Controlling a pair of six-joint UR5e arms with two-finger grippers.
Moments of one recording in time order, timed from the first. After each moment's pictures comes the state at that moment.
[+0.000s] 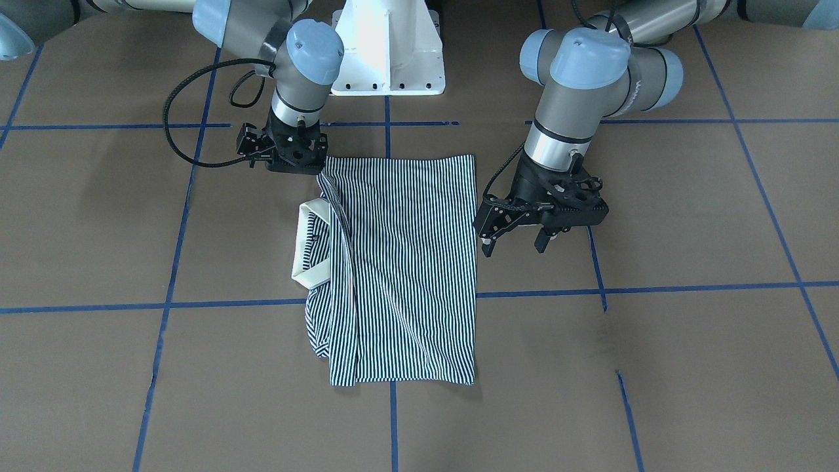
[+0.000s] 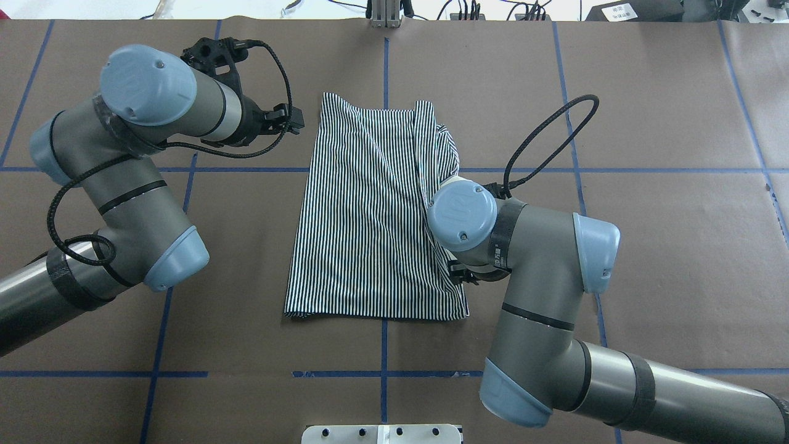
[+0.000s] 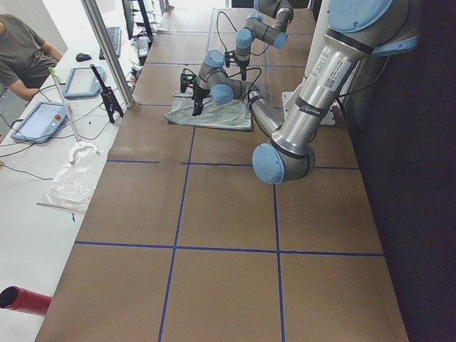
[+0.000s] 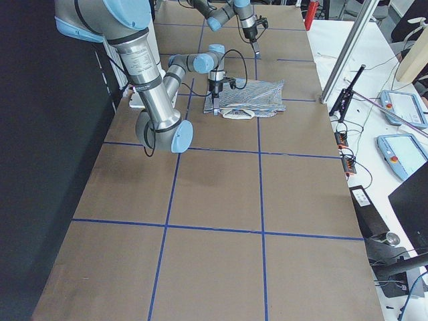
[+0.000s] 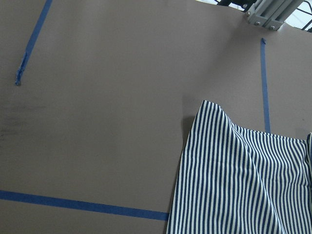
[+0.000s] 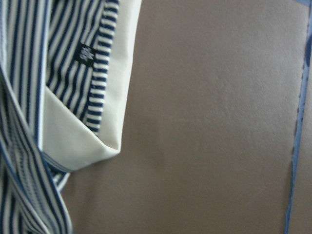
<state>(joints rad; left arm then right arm) -0.74 -2.13 -1.71 -1.88 -1.78 -1.29 0.44 -0.95 1.82 -2.04 1.73 1.04</state>
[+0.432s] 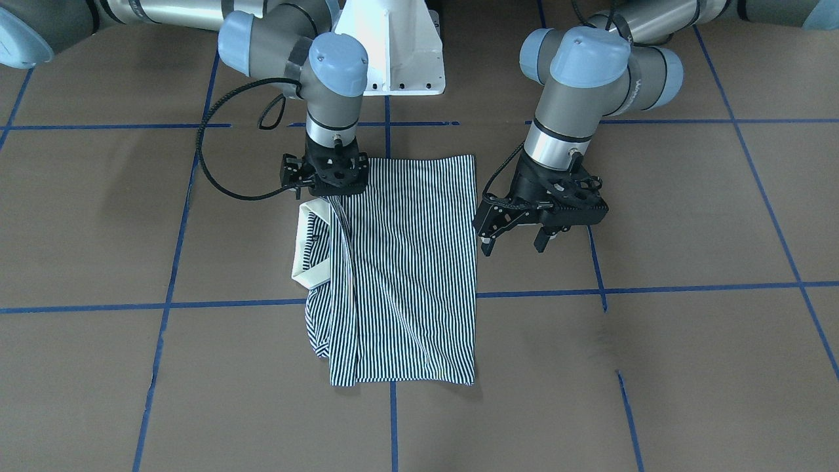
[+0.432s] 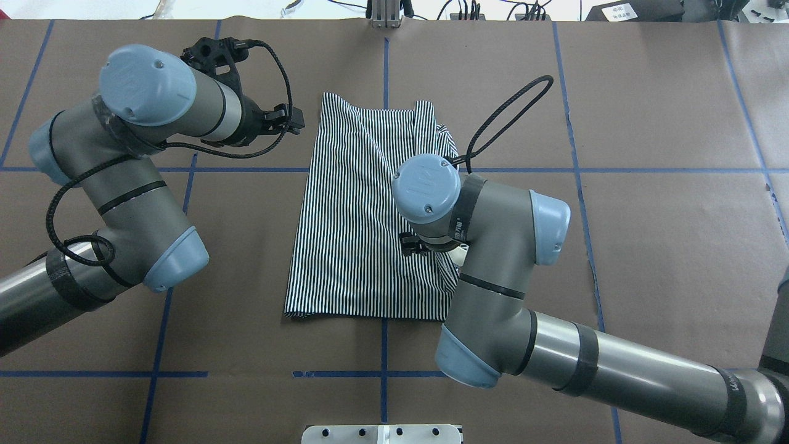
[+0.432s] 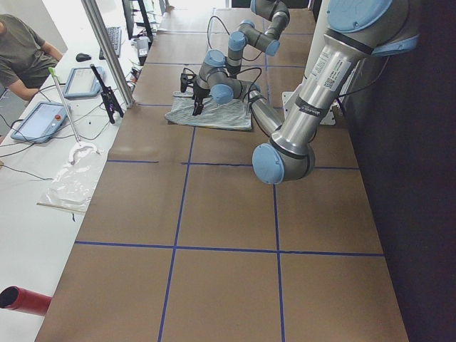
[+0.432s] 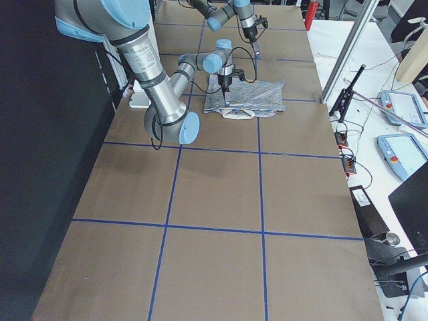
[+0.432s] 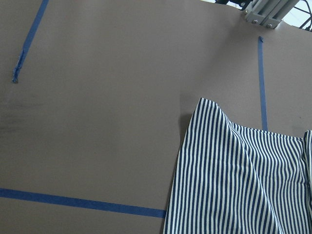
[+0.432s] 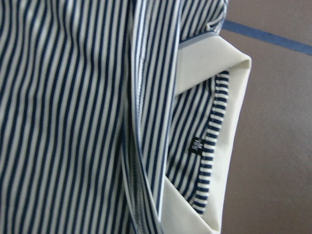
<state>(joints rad) -0.74 -2.13 -1.71 -1.88 -1.78 -1.29 0.46 -0.83 1.62 -1.82 1.73 1.02</state>
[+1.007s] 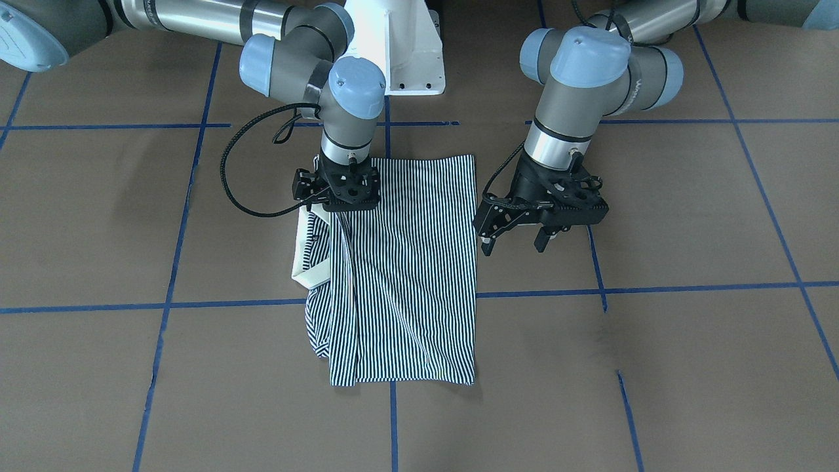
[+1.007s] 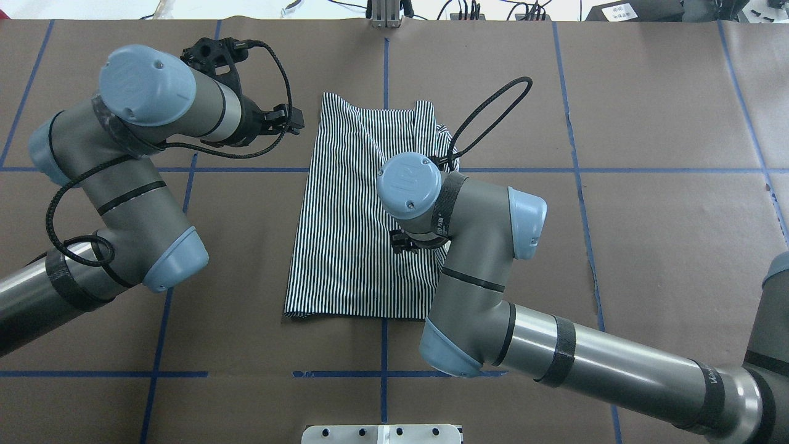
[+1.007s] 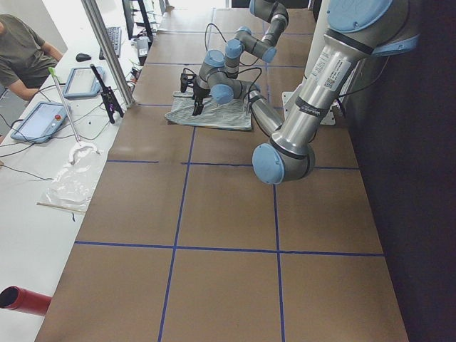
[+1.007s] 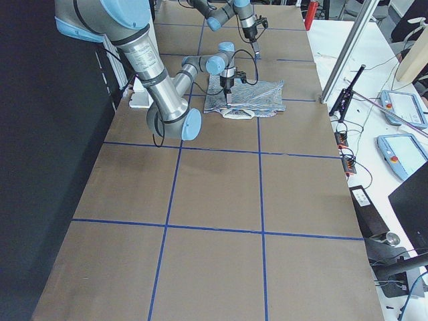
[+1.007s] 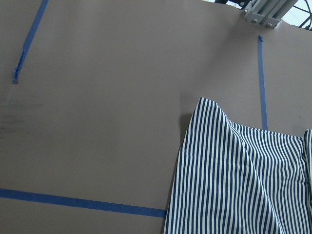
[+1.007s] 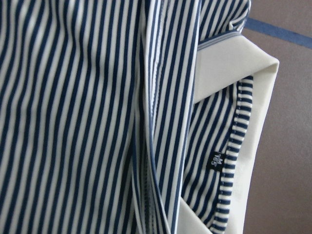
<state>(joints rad) -0.74 -2.13 -1.71 -1.88 -1.78 -1.29 0.46 -0.82 1.55 -1.80 1.73 1.02</state>
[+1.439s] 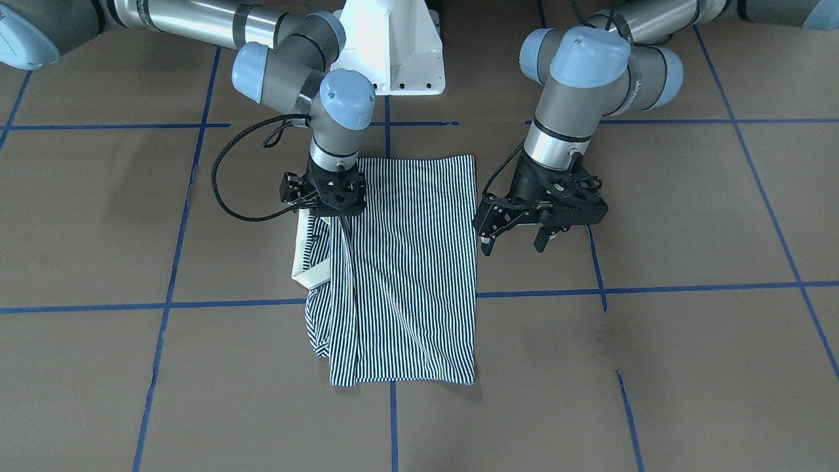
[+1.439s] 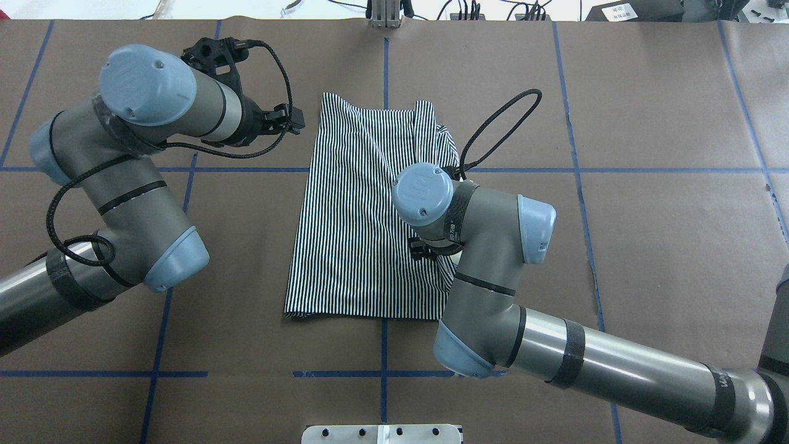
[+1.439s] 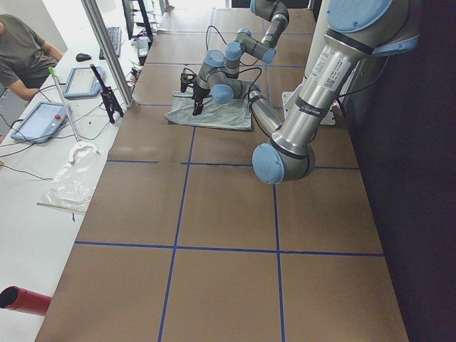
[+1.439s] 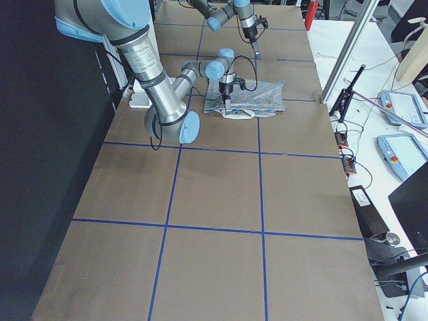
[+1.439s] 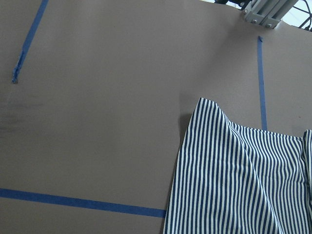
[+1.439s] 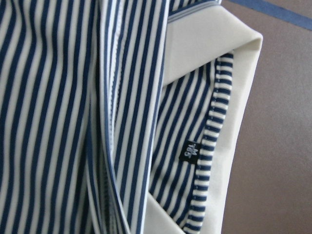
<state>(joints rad) -0.74 -2.13 -1.71 -1.88 -1.78 -1.29 0.46 -0.84 1.55 -1.83 1.73 1.01</state>
